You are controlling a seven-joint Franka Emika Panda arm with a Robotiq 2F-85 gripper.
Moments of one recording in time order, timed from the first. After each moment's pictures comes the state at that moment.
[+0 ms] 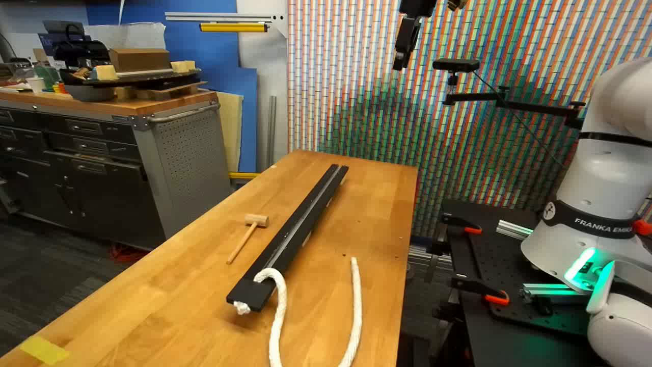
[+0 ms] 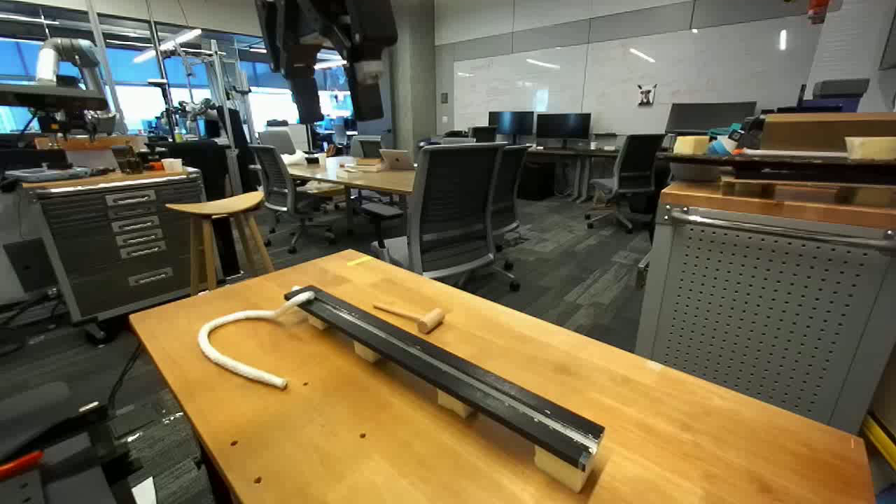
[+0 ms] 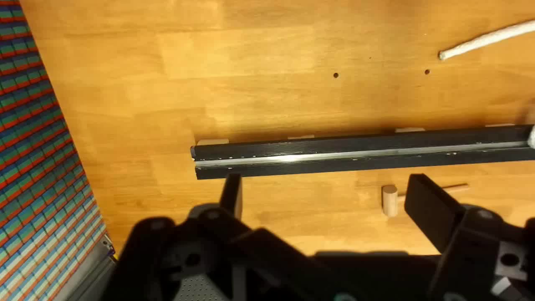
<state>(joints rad) -0.14 -0.49 -0.25 -2.39 -0.13 2.05 -0.25</state>
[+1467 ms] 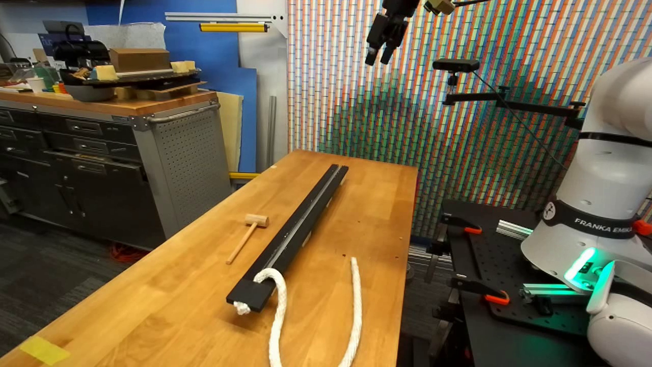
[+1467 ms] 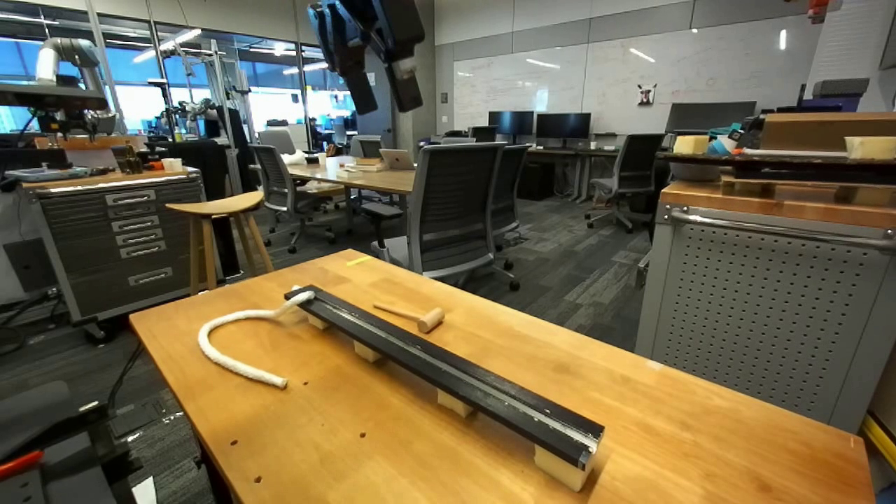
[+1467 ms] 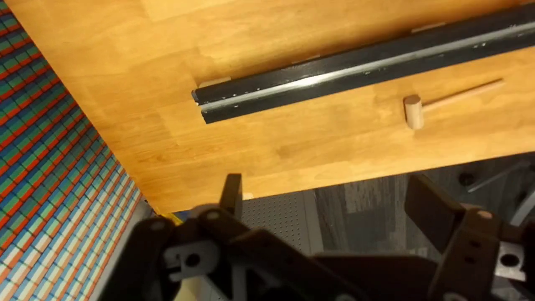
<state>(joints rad) -0.15 -0.44 -0.19 -2.41 -0.11 2.30 -0.01</state>
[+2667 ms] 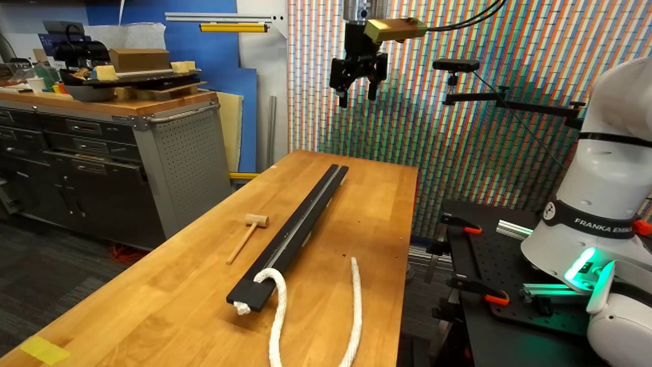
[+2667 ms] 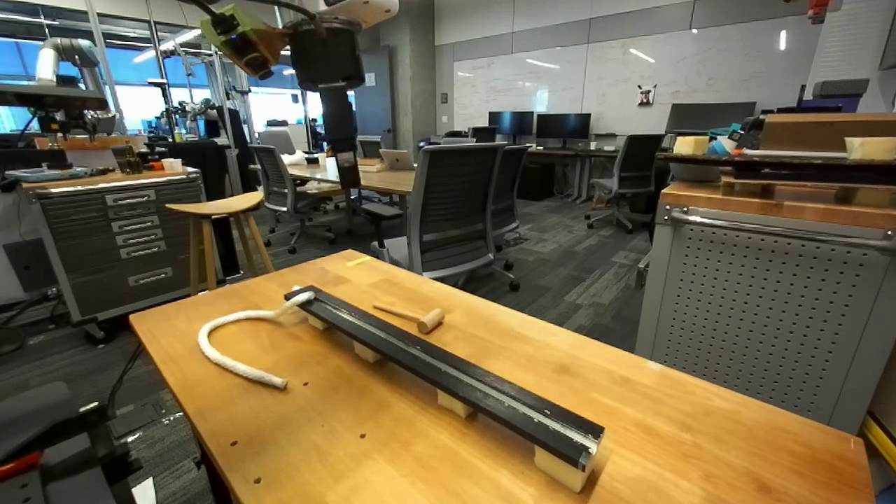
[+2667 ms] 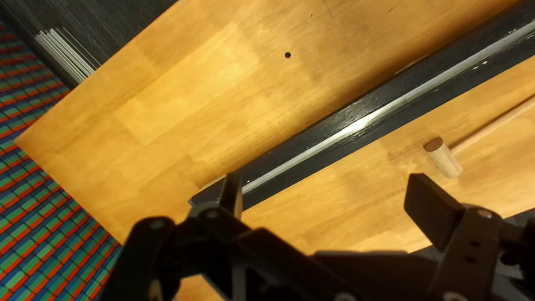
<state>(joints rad) -0.13 -0.20 0.04 -2.31 -0.19 2.14 0.60</state>
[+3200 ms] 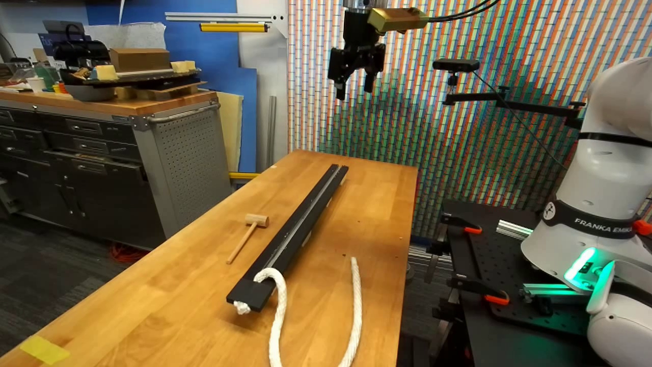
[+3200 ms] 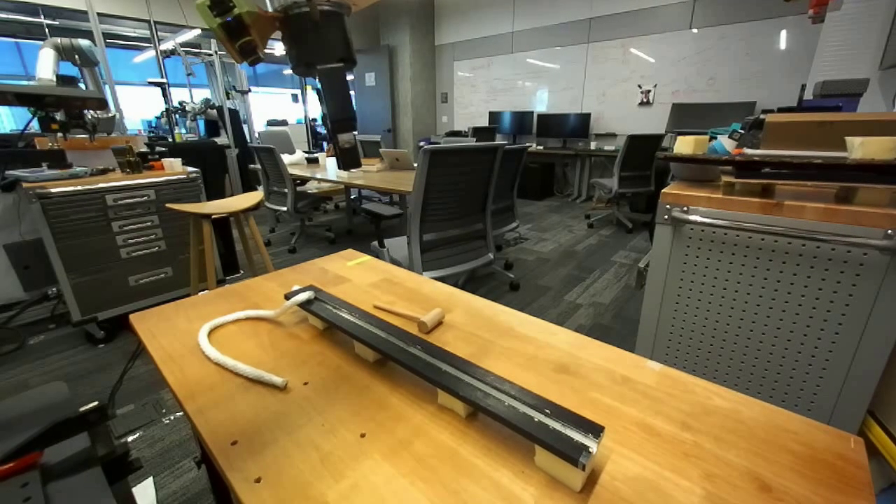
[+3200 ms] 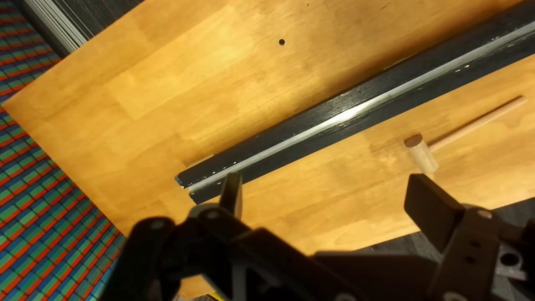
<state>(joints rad) -0.10 -0.23 0.04 -2.30 -0.20 2.15 0.56</state>
